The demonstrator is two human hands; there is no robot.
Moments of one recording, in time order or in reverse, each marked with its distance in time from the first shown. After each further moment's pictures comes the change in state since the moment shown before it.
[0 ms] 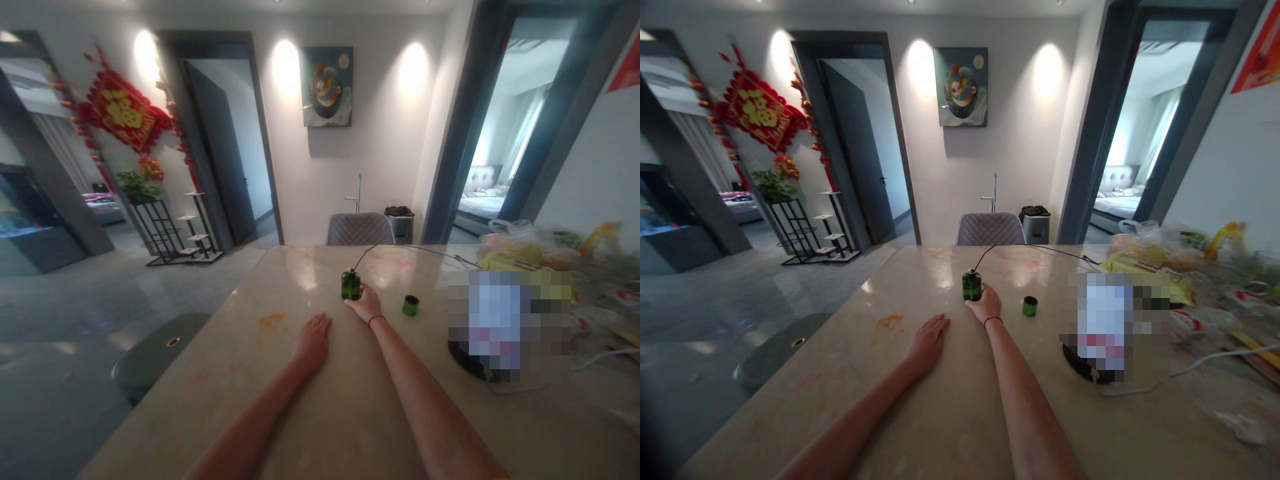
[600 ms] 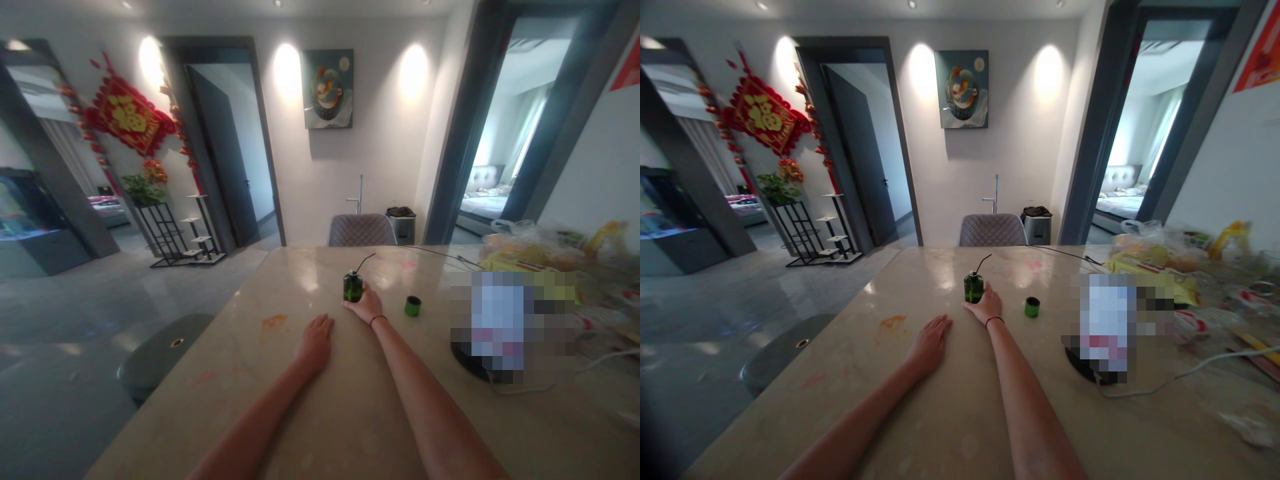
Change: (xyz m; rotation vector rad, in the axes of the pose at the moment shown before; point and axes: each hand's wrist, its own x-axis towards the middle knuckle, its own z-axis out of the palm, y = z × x) left_hand -0.001 0.004 -0.004 0.056 -0.034 -0.009; right_hand -0.003 -0.003 -0.001 0.017 -0.032 0.019
